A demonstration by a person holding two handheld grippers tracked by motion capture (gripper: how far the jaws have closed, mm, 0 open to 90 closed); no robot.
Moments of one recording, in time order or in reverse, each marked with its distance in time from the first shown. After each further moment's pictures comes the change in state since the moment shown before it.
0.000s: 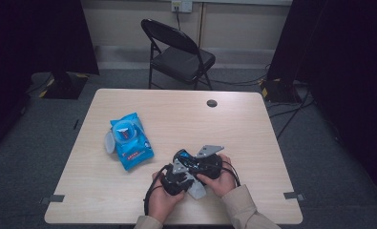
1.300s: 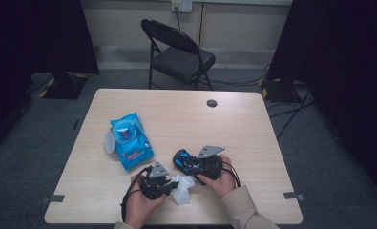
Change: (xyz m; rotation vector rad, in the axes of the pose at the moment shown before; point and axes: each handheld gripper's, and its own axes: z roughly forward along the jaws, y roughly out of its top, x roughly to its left) left arm 0.031 -0.020 -0.061 -0.051 -0.002 -0.001; right arm 0.000 -0.003 0.001 -0.026 -0.002 0.000
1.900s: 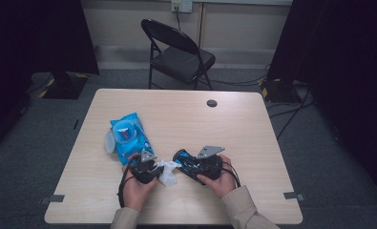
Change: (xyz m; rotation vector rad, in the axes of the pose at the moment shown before) left arm 0.043 0.006 0.019 0.014 0.225 -0.131; right arm 0.000 0.000 0.000 0.000 0.000 -0.004
